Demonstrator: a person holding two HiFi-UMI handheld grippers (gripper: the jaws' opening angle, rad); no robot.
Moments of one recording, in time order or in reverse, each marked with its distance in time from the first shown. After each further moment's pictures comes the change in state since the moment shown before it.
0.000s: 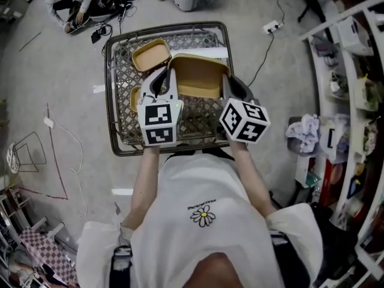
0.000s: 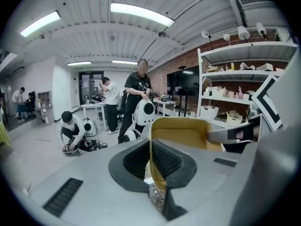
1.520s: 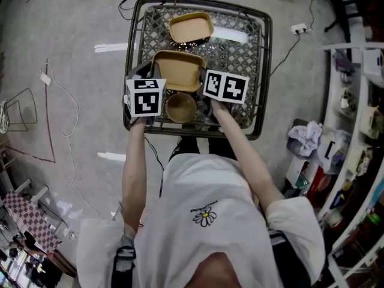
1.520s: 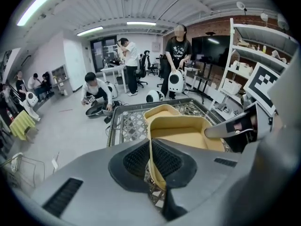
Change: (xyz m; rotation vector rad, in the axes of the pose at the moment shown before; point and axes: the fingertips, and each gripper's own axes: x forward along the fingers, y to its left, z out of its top) left arm -0.033 0.183 -0.173 -0.119 0.461 0.158; right arm 0.125 0.141 -0.185 0.047 0.608 0.170
